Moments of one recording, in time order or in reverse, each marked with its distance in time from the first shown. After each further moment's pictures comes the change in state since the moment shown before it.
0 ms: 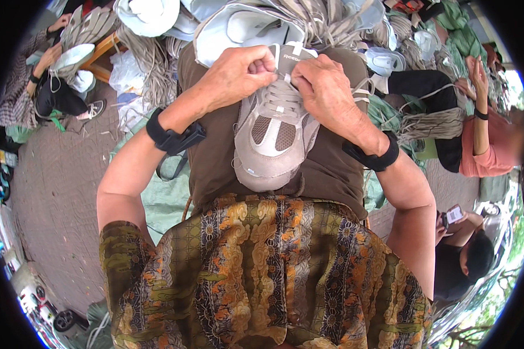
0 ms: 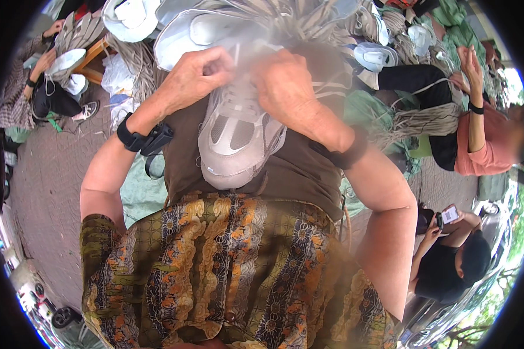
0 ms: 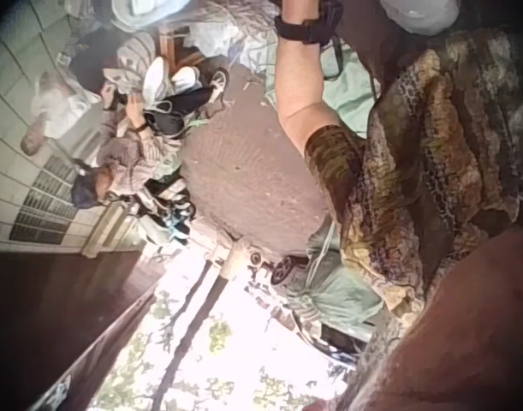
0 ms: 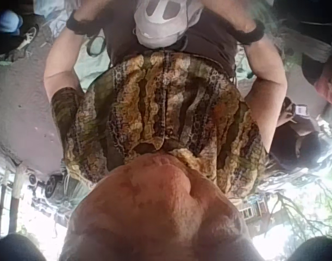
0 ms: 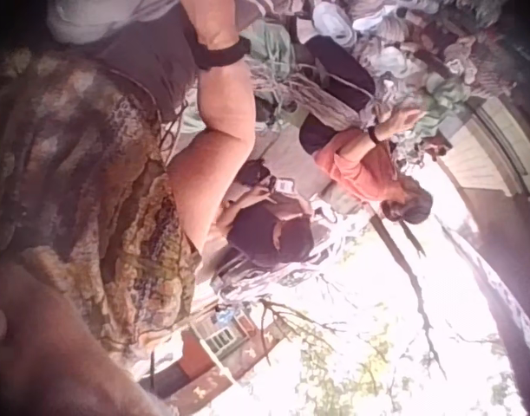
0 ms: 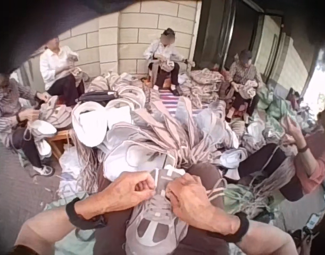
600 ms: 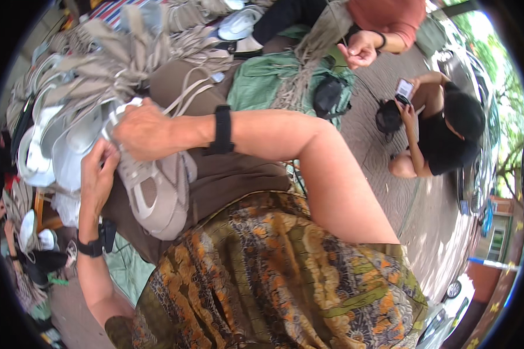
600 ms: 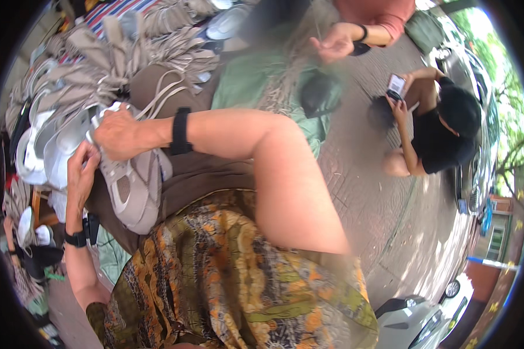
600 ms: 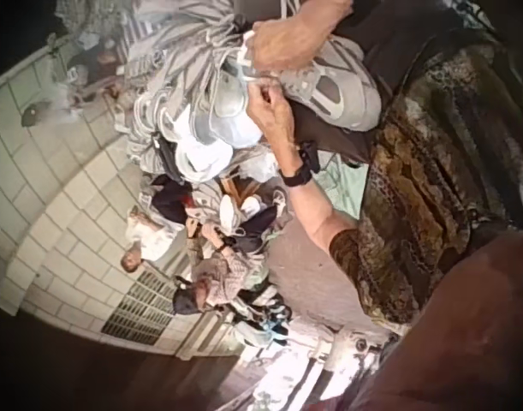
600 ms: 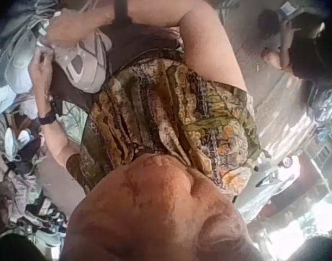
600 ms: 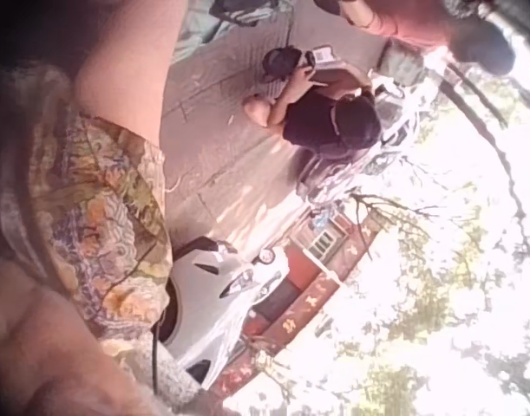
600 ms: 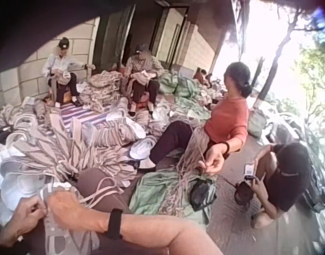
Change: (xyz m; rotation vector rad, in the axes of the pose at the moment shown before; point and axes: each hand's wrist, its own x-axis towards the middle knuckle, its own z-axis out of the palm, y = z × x) left_hand 0.020 0.000 0.007 0.165 -0.114 0.155; right_hand 0.010 0.007 0.019 0.005 -0.112 0.125
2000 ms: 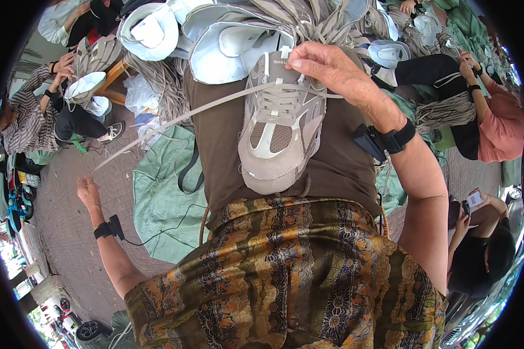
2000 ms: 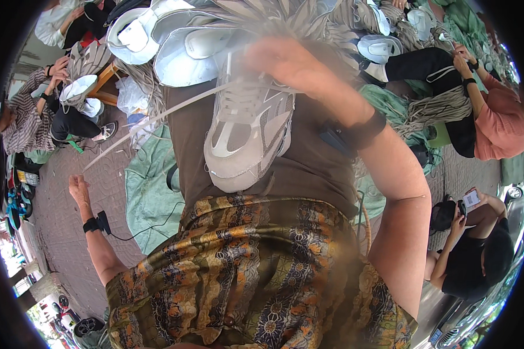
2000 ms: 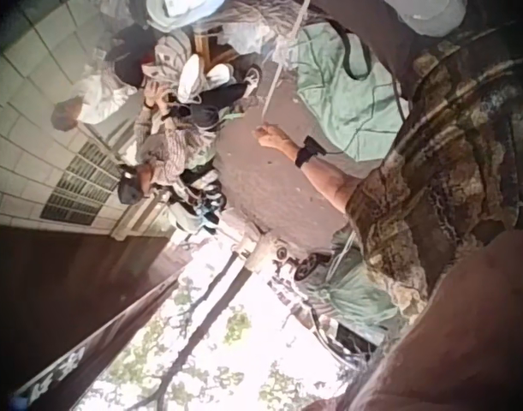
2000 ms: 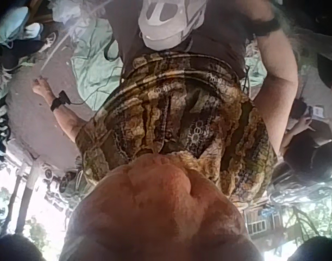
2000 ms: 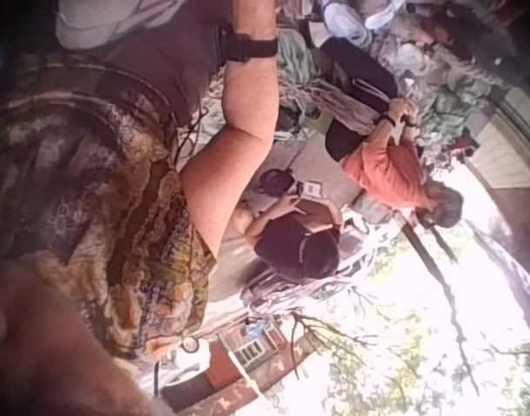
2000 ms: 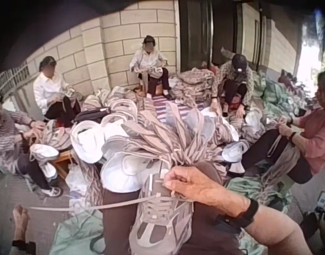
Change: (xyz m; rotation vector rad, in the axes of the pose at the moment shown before) left_hand -0.429 -0.194 -0.177 0.534 1.002 -0.940; right_hand 0.007 0.043 -0.021 0.968 -0.152 0.108
